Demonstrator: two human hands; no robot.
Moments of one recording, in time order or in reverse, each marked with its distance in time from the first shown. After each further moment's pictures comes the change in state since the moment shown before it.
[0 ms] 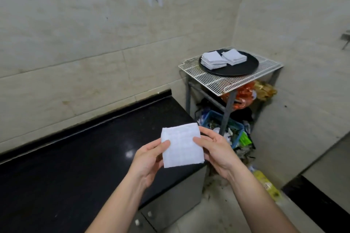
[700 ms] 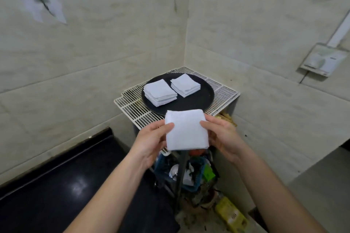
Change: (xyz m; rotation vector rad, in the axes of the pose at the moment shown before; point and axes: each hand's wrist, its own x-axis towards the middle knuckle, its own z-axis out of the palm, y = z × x) left_hand 0.282 0.087 0.279 0.090 -0.276 -0.030; right_hand 0.223 -0.190 -0.216 -0.035 0.292 -0.096
